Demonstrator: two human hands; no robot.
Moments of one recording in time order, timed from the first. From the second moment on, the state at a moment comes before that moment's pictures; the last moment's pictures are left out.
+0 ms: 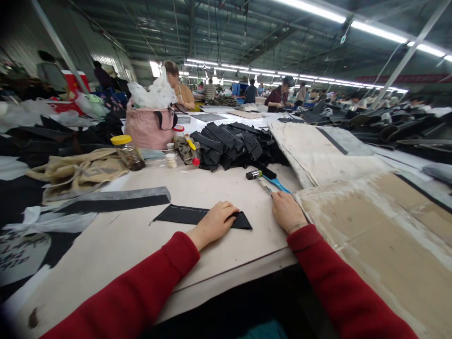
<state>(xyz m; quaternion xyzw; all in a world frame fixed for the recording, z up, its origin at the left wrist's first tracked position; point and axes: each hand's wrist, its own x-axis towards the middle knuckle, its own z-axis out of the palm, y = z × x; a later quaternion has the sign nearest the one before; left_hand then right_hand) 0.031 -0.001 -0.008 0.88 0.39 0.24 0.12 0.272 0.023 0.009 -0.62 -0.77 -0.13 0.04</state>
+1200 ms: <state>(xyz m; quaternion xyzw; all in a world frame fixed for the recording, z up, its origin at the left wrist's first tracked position) 0.031 -0.010 -0.008 0.85 0.48 0.23 0.07 0.290 -0.083 0.069 -0.59 -0.80 0.05 0.14</state>
